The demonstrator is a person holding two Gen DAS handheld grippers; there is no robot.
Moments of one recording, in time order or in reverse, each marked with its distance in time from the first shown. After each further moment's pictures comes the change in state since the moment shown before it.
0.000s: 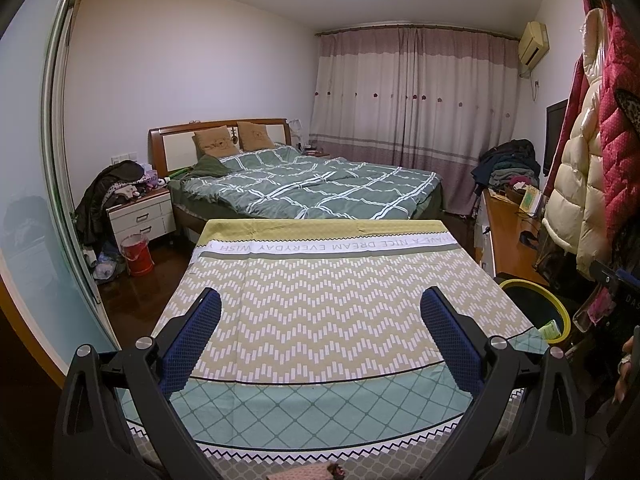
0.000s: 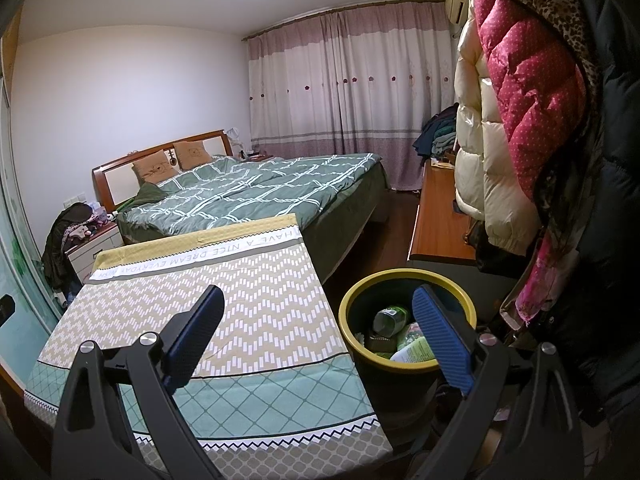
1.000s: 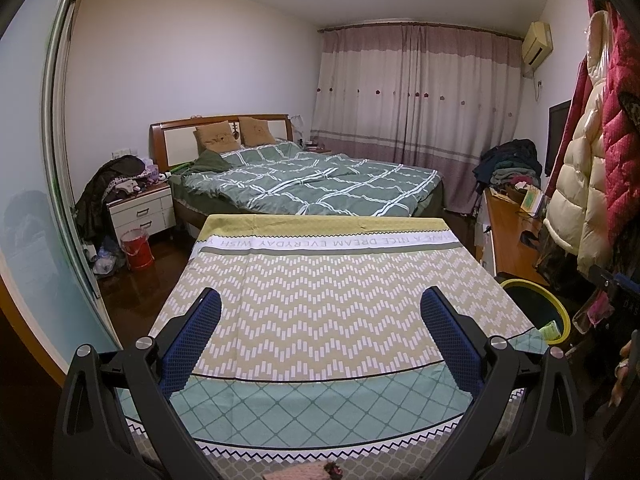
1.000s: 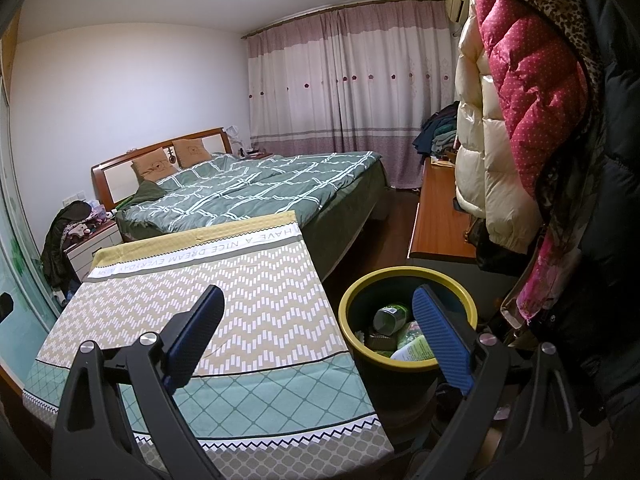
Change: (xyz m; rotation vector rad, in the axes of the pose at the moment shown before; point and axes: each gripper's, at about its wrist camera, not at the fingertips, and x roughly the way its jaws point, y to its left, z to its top) left arm 0.005 0.005 -0.002 -0.009 0.017 0.003; right arm 0.002 0.002 -0.002 0.000 0.004 0.000
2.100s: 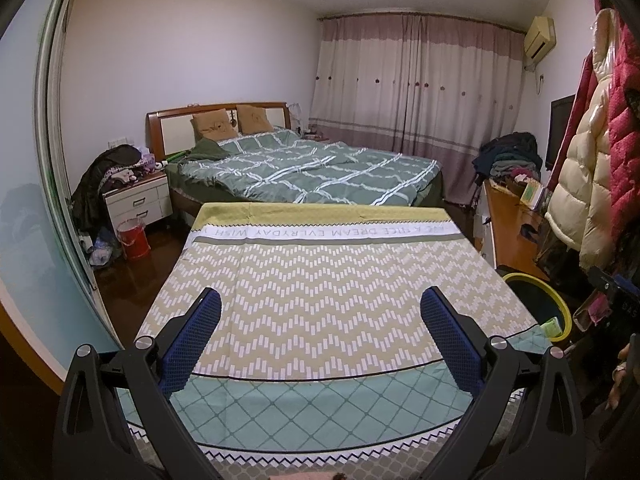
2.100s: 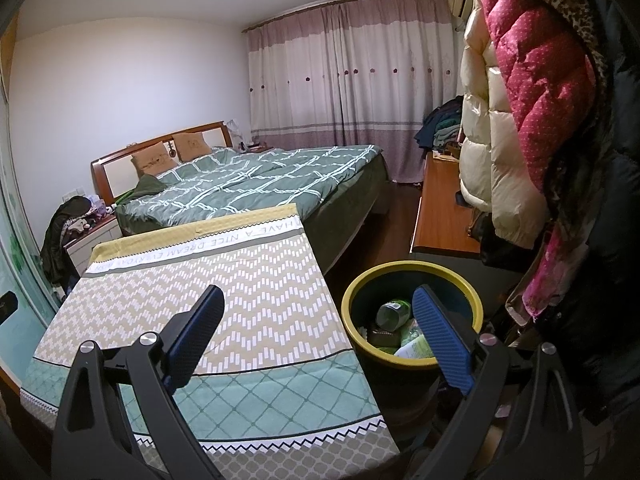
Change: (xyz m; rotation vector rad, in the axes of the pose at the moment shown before) left arm 0.026 0.001 0.000 -0.007 0.055 -0.006; right arm 0.016 0.005 -0.005 -0.003 0.028 0.001
